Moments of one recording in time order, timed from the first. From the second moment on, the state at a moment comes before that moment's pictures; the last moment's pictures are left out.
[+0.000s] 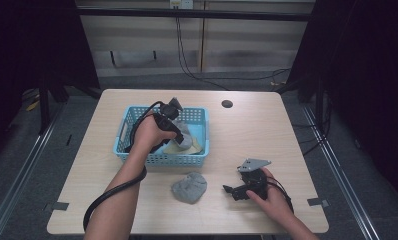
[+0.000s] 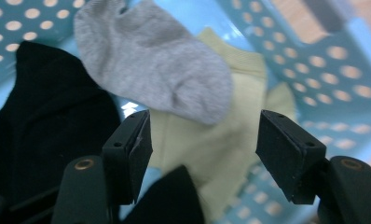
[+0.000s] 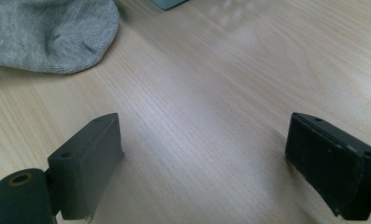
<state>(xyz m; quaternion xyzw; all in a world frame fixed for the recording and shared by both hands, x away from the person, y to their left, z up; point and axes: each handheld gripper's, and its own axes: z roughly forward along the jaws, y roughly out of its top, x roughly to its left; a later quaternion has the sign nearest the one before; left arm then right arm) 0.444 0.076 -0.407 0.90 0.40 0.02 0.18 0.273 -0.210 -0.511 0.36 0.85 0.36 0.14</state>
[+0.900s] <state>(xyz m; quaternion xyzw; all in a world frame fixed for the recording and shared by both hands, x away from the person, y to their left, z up) 0.456 0.088 -0.431 0.89 0.43 -0.03 0.12 0.273 -0.210 -0.511 0.36 0.85 0.37 0.14</state>
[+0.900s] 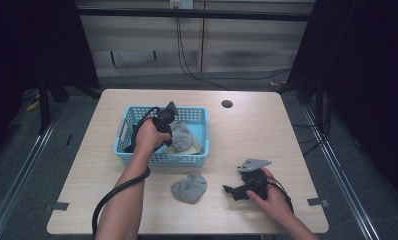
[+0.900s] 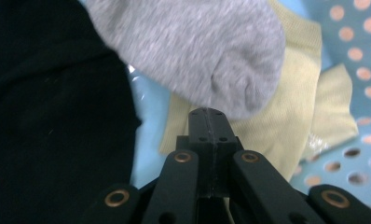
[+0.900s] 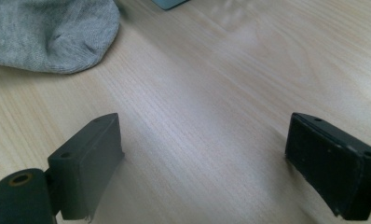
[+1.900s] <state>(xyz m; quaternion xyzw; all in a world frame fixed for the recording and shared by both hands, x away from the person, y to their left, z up) 0.467 0.071 -0.449 0.89 0.44 -0.02 0.11 0.273 -0.210 -0.511 0.36 0.85 0.37 0.14</state>
